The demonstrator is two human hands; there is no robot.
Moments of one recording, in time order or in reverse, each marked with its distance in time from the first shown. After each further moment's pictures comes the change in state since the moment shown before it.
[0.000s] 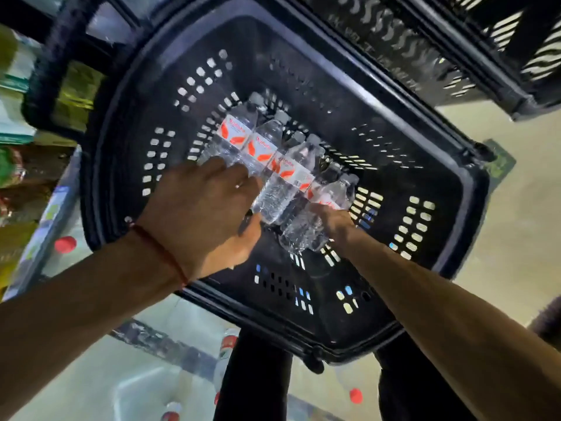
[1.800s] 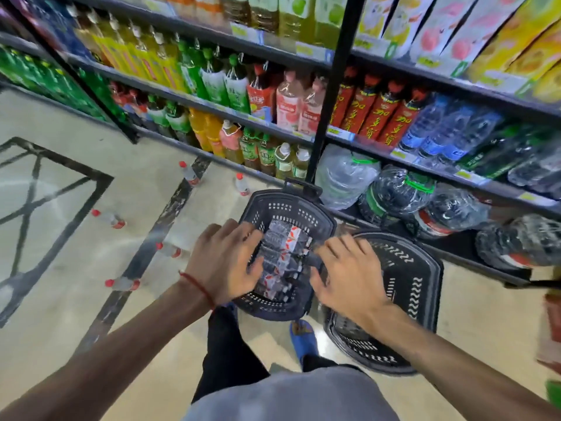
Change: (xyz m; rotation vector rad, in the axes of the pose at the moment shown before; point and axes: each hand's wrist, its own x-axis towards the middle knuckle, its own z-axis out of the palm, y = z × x) left_hand -0.121 0.373 -0.414 -0.282 0.373 -1.518; right_hand -0.534 -0.210 -0.300 -1.852 -0.135 -2.402
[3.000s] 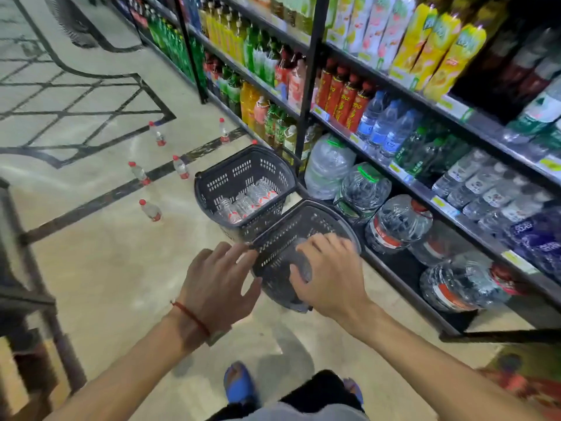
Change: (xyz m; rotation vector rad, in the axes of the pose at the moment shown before) left_hand -0.213 0.574 0.002 -0.078 0.204 -0.489; right_hand -0.400 0.256 -0.063 0.175 0.164 -0.376
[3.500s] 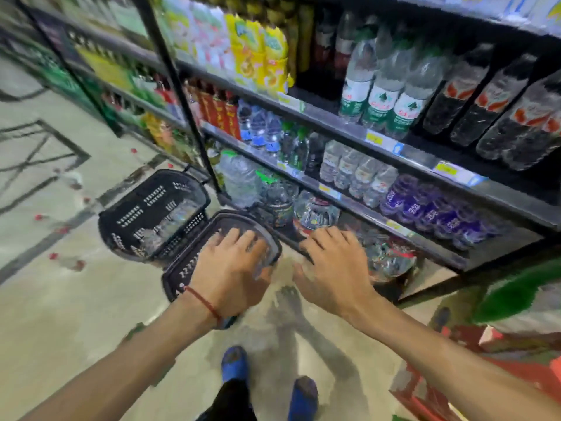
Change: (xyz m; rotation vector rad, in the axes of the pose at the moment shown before) left_hand 0.158 0.306 -0.003 0.041 0.021 0.297; right_hand -0.103 0.285 -0.115 -0.115 0.014 0.191
